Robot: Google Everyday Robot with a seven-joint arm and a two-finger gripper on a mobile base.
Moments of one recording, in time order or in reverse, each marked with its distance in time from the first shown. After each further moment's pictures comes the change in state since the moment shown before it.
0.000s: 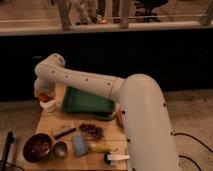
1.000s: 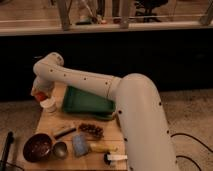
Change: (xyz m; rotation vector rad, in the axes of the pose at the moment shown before) arm 0.006 -0.001 0.001 -0.010 0.001 0.004
